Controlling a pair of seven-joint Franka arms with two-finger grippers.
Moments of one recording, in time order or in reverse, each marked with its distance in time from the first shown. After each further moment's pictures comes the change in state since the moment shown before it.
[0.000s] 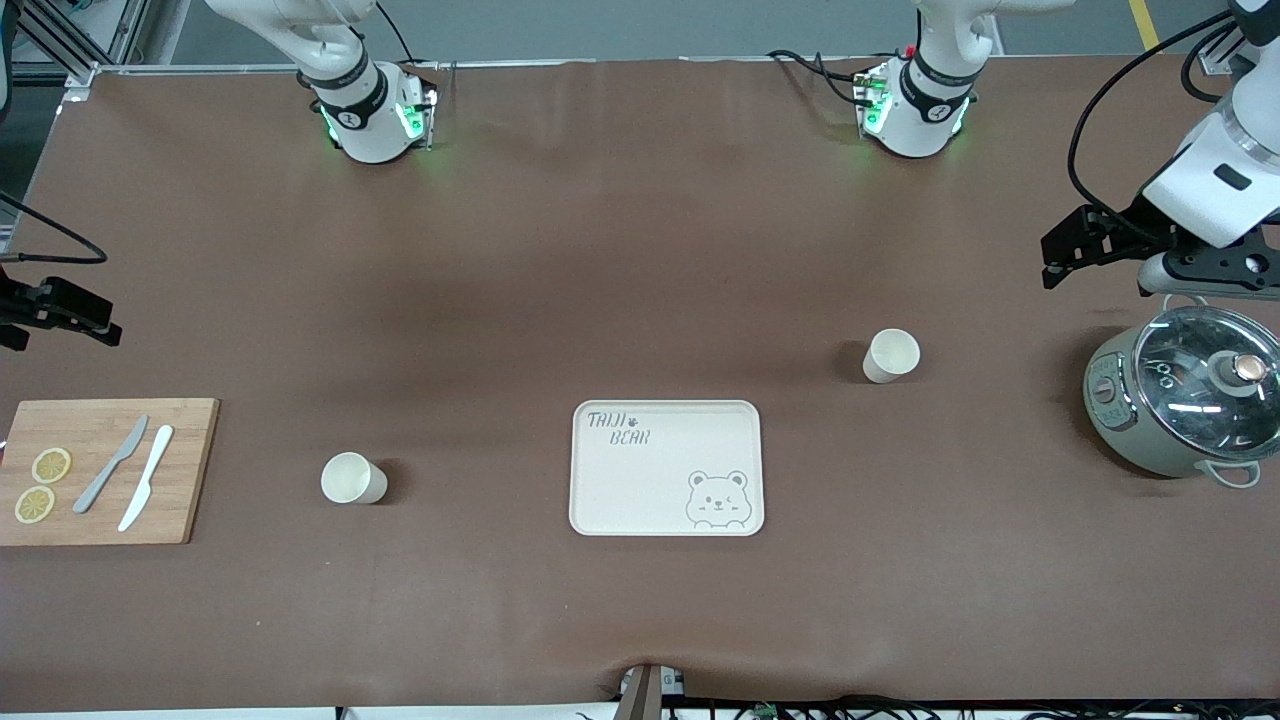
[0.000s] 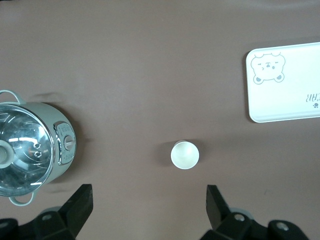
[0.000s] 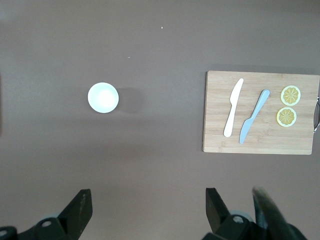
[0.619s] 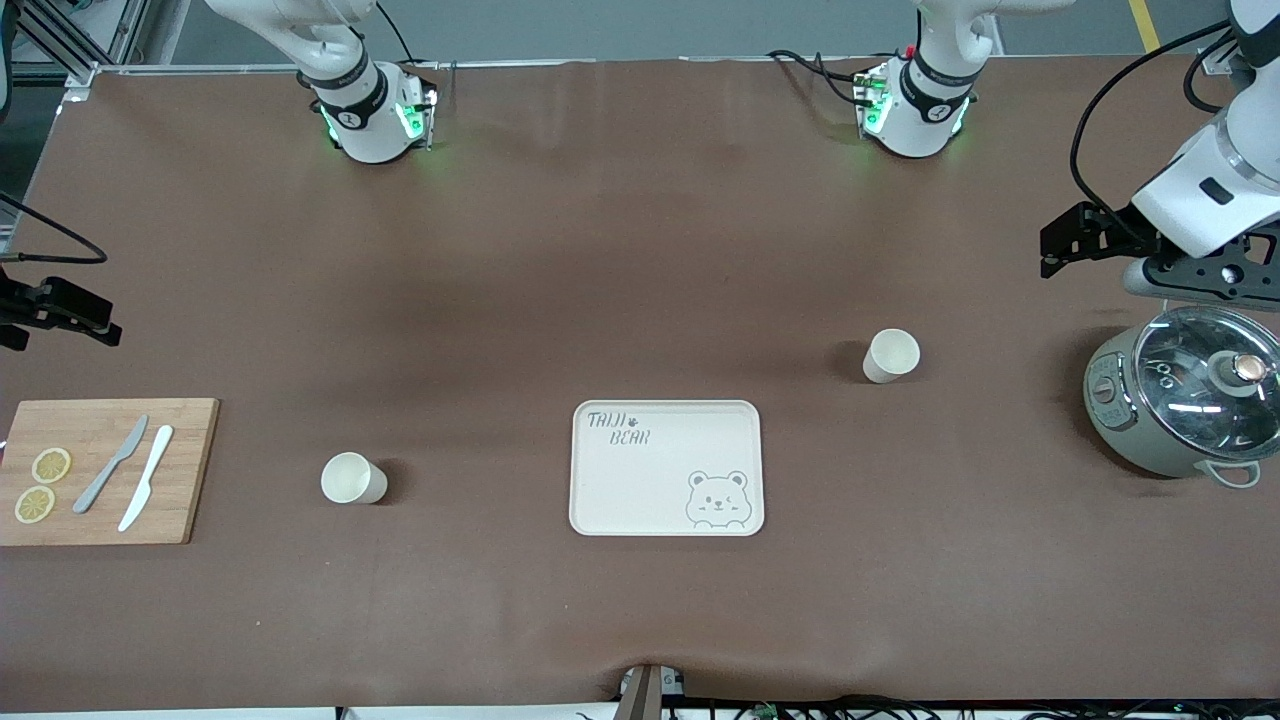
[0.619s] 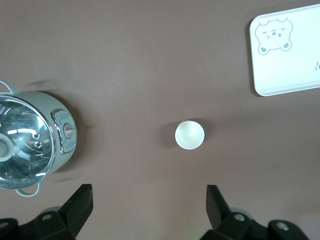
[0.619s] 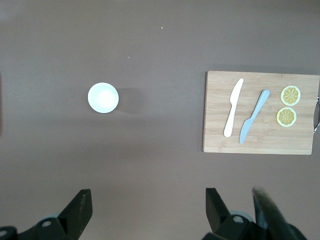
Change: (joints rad) left arm 0.004 0.016 0.007 0.000 0.000 -0.079 0.082; right arm 0.000 0.000 0.000 0.000 0.000 0.000 0.000
